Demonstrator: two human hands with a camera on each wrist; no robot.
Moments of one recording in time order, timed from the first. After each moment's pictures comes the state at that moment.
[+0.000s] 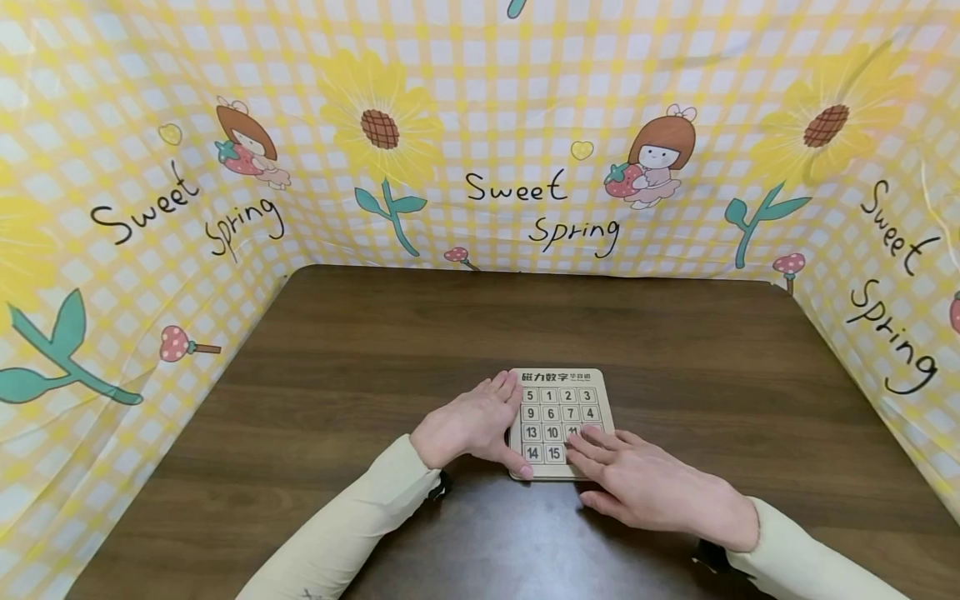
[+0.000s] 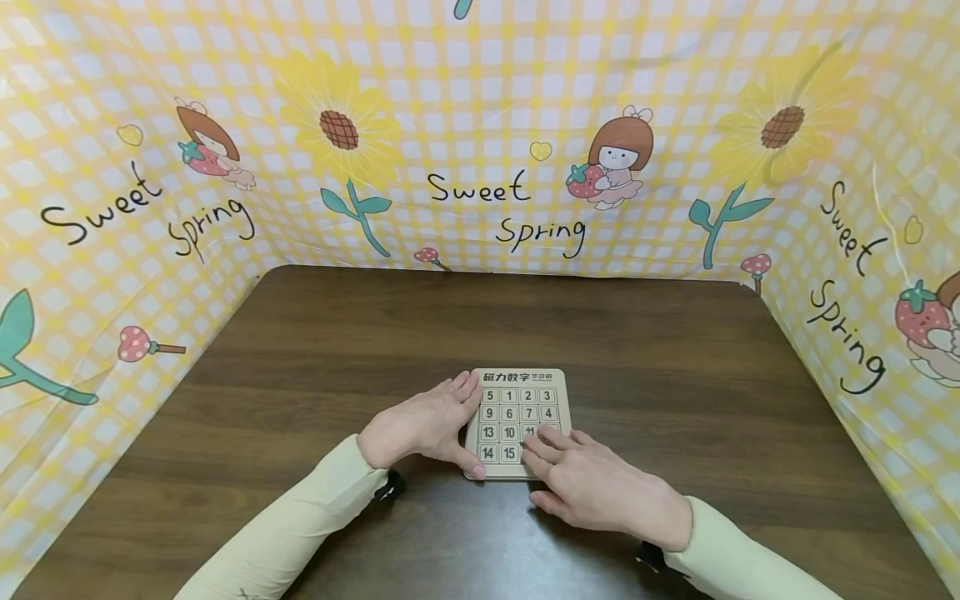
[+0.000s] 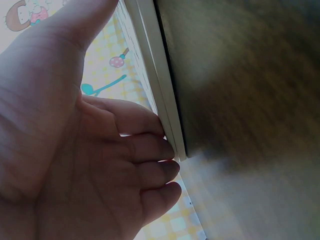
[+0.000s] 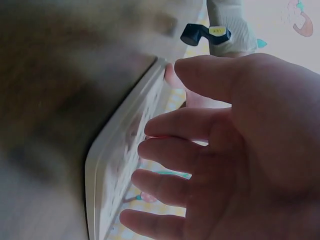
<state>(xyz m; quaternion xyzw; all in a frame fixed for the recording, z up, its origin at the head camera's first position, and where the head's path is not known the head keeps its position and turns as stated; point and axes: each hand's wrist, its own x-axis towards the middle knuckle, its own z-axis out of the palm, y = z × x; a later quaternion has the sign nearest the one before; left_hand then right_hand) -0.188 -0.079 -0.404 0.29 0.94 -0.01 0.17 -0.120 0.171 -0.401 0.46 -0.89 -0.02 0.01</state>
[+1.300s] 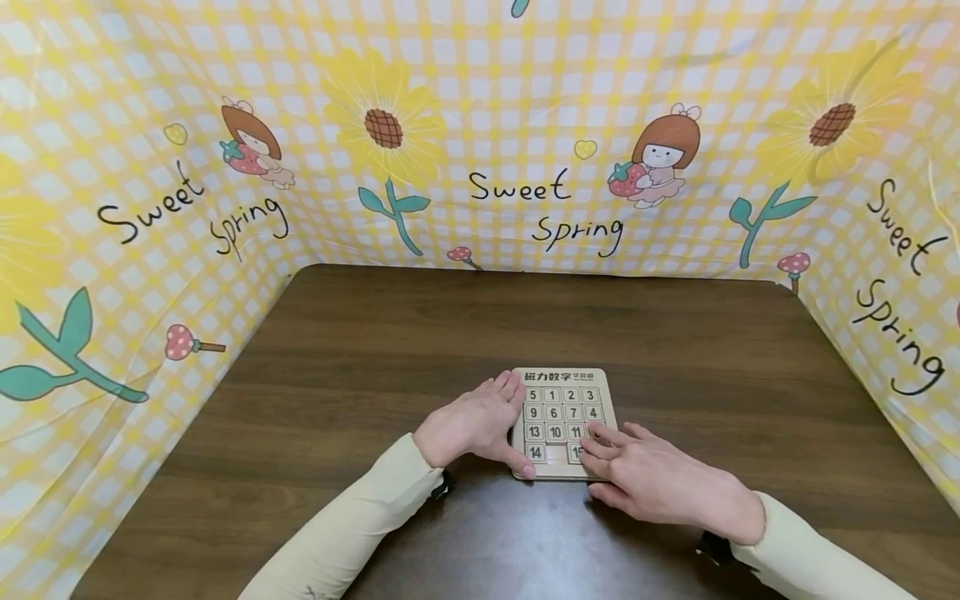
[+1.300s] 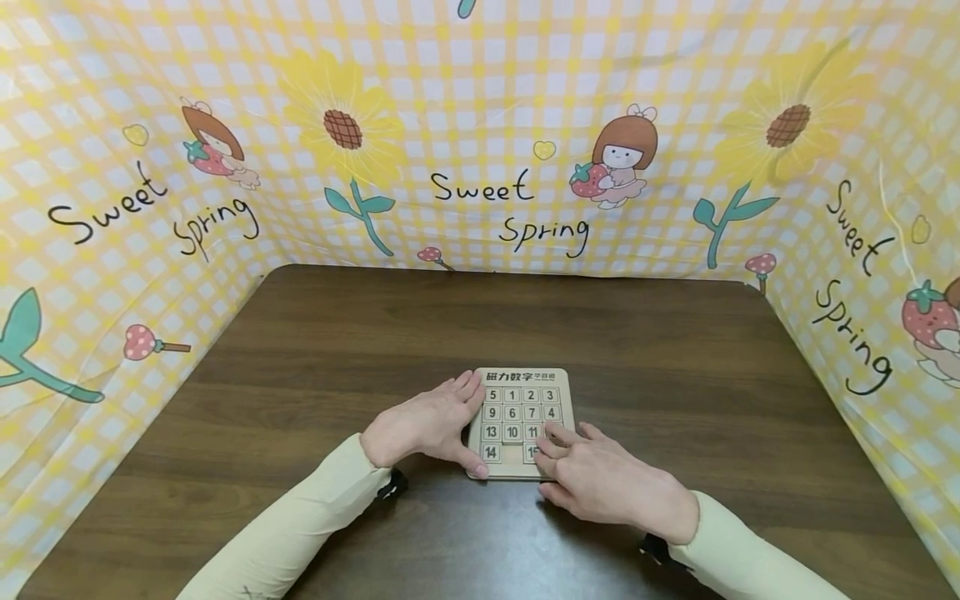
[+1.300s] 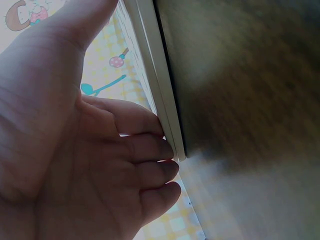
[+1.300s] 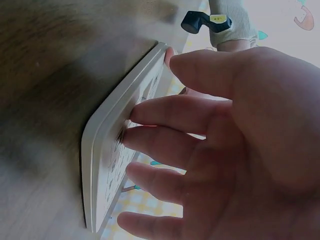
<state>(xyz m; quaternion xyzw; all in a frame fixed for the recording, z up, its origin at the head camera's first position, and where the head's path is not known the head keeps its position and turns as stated) -0.187 -0.080 -0.404 0.30 0.94 -0.02 0.16 -0.124 0.175 -0.398 0.45 -0.89 -0.01 -0.01</state>
